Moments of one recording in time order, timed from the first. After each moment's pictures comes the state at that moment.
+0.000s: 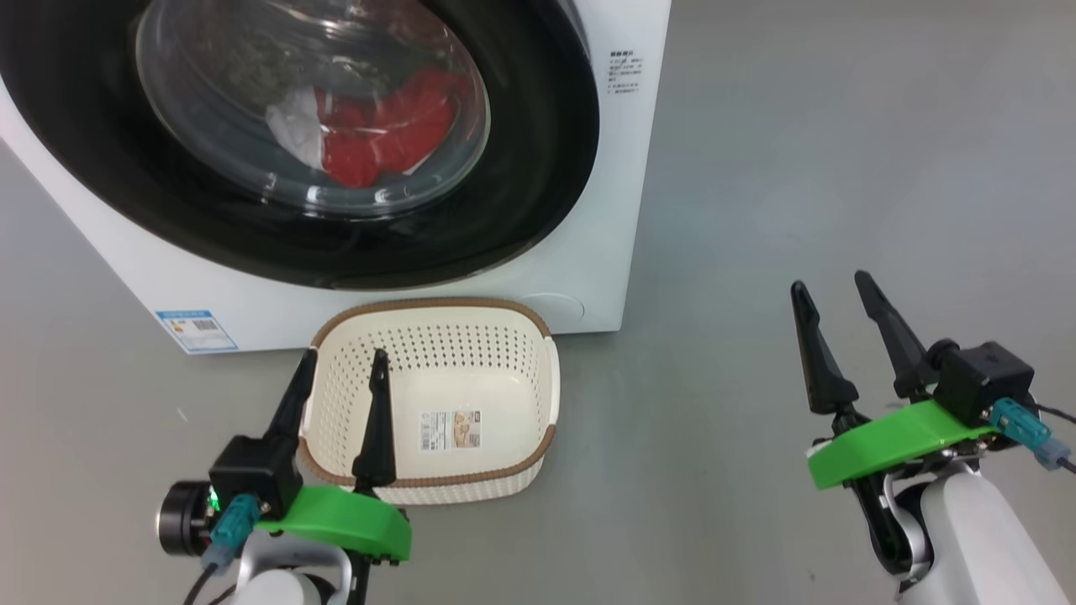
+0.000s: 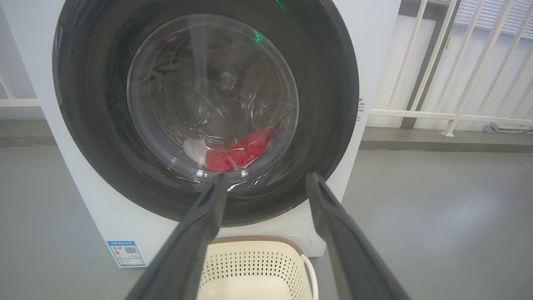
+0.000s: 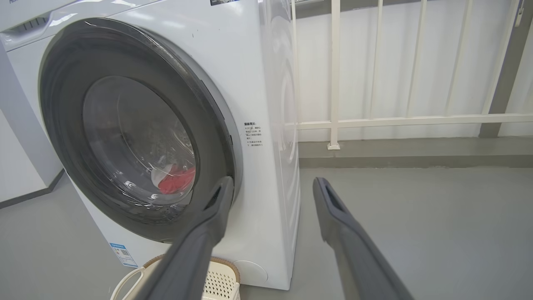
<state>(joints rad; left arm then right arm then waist) -0.25 0.07 -0.22 0.23 -0.27 0.14 -0.19 -0.25 -0.04 0.00 0.28 0.30 0.13 -0.20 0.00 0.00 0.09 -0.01</state>
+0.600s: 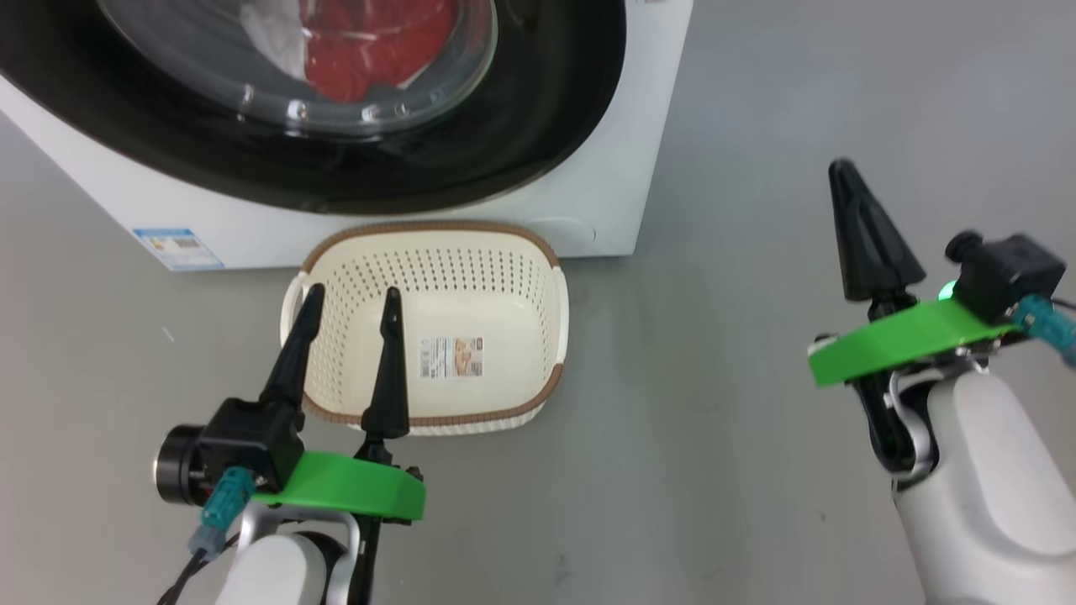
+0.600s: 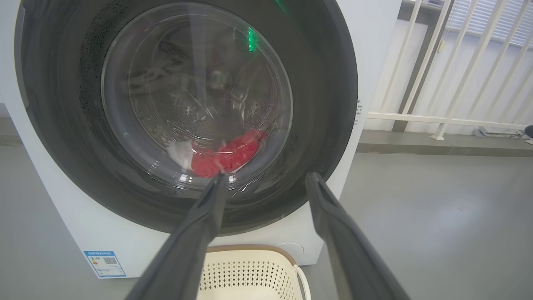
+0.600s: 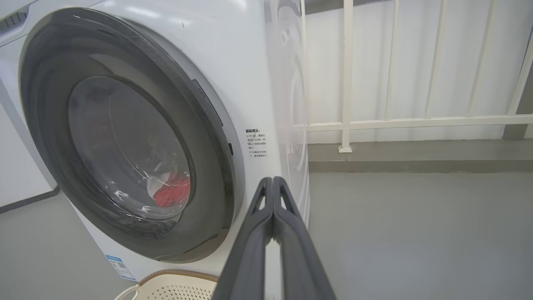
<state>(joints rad) -0.32 0.07 -0.25 0.11 -0.27 0.15 -0.19 -0.45 -0.05 0.01 0.32 0.31 0.13 -0.20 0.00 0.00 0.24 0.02</state>
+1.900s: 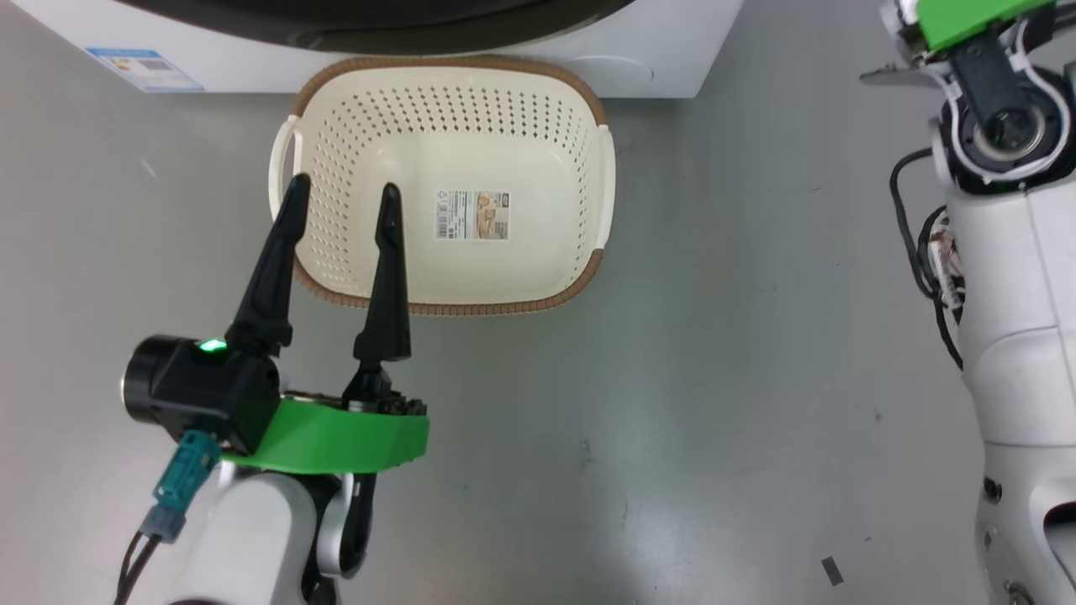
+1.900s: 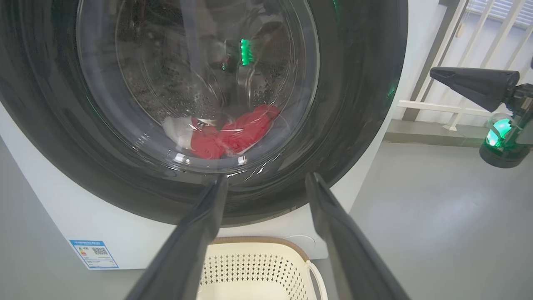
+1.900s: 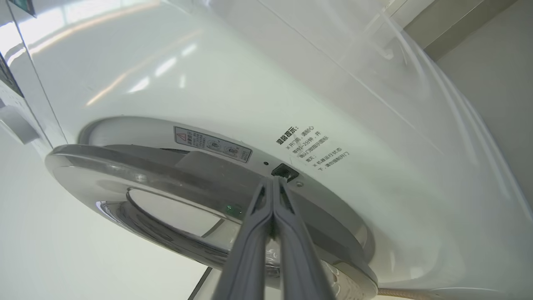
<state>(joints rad) -0.43 0.09 -0.26 -0.01 -0.27 0.15 -0.20 -1.00 -0.06 0.03 0.47 1.16 0.13 0.16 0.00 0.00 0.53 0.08</state>
